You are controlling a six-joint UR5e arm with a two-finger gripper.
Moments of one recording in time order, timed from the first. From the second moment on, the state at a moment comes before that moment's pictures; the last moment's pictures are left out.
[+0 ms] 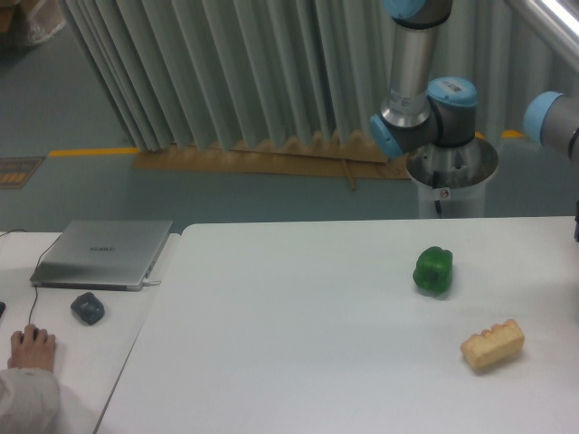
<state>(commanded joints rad) 2.65 -1.86 -1.60 -1.16 1.63 1.82</state>
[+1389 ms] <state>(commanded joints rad) 2.65 -1.86 -1.62 -1.13 1.63 1.73</state>
